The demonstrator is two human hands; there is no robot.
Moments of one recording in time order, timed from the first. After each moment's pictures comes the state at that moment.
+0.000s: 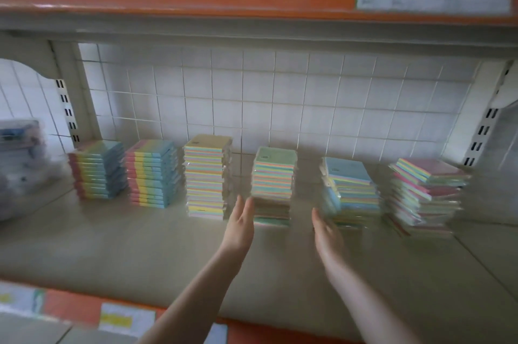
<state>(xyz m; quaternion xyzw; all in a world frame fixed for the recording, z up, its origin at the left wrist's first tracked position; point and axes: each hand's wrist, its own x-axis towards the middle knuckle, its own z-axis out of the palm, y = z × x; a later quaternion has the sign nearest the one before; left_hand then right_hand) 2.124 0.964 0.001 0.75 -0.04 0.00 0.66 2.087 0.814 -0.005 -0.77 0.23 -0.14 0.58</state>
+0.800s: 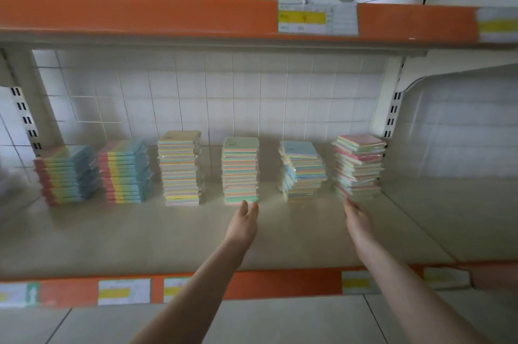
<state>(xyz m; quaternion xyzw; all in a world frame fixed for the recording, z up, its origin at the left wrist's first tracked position) 2.066 0.942 -0.008 0.80 -0.11 -0.08 0.58 1.998 0.747 -0.006 -0.69 0.35 -0.28 0.56</state>
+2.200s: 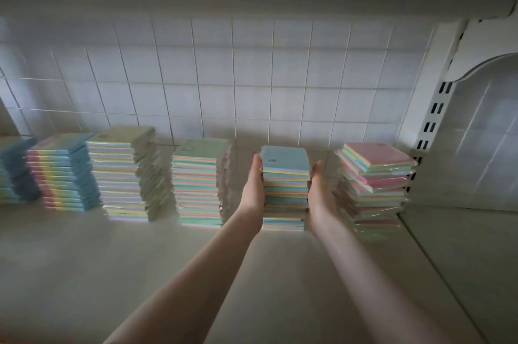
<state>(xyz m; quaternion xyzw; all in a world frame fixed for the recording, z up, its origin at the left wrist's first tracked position) 2.166 0.794 0.015 0.58 -0.02 -0.14 0.80 2.183 0.667 -0.039 -0.60 0.28 -0.11 0.74</state>
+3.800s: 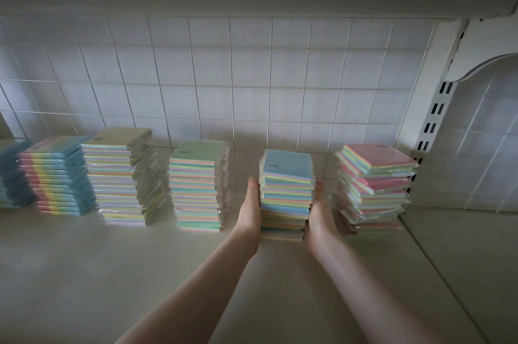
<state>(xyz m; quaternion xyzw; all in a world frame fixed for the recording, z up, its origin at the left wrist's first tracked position) 2.165 0.799 -0.020 0.59 0.03 -0.15 0.79 2.134 0.692 -0.021 -0.57 0.28 -0.16 0.76</state>
